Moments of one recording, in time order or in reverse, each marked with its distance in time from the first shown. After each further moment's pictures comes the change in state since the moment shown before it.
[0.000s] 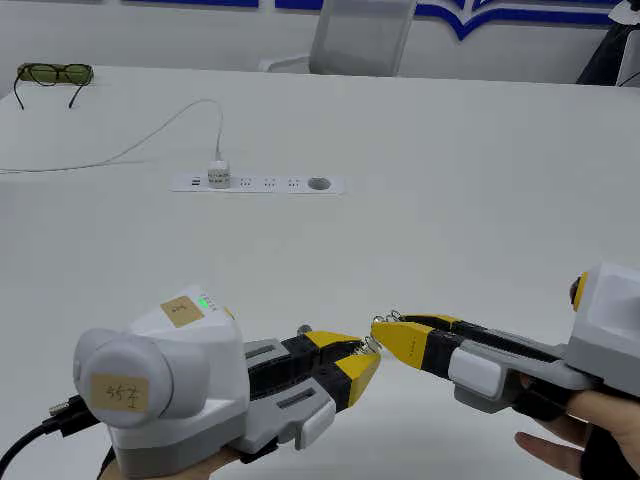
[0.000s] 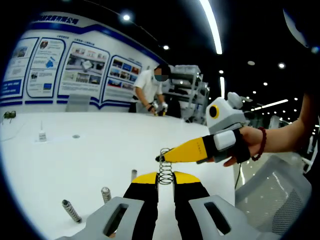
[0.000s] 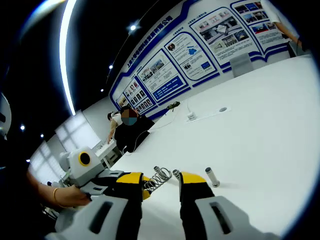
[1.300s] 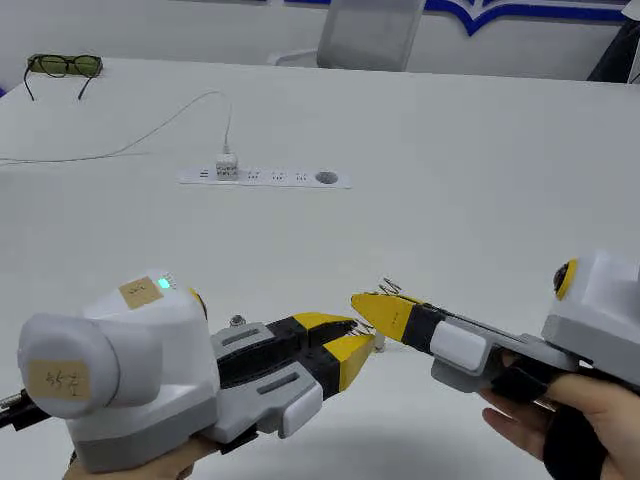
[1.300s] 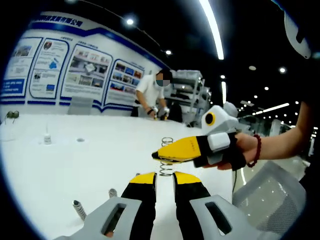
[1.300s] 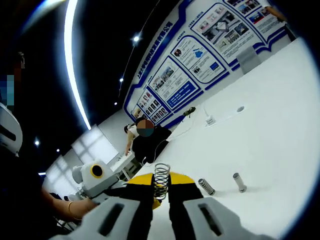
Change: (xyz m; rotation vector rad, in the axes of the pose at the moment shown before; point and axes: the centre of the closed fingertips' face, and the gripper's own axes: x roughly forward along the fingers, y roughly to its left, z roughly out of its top) left arm -0.018 0.002 0.014 0.010 -0.012 0.027; right arm 0.013 0.034 0.015 0.081 -0.080 0.140
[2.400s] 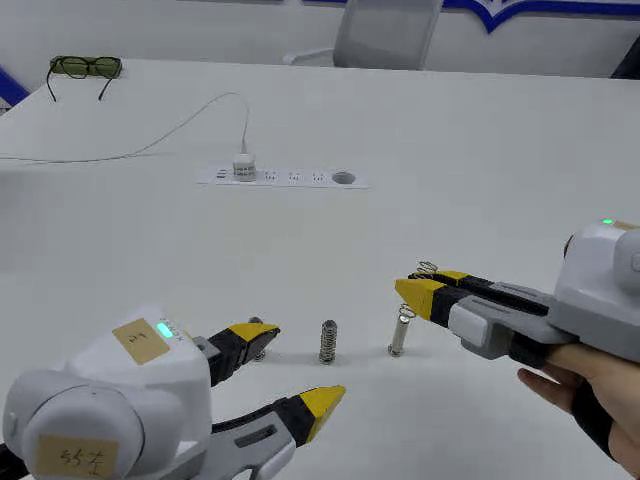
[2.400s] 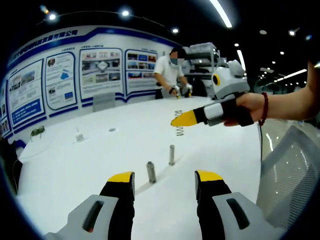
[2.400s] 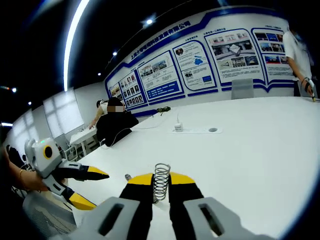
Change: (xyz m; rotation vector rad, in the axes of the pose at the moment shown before) left arm -0.039 0.043 -0.033 0.147 0.166 0.263; right arm 0.006 -0.073 0.020 -0.369 0.092 -0.284
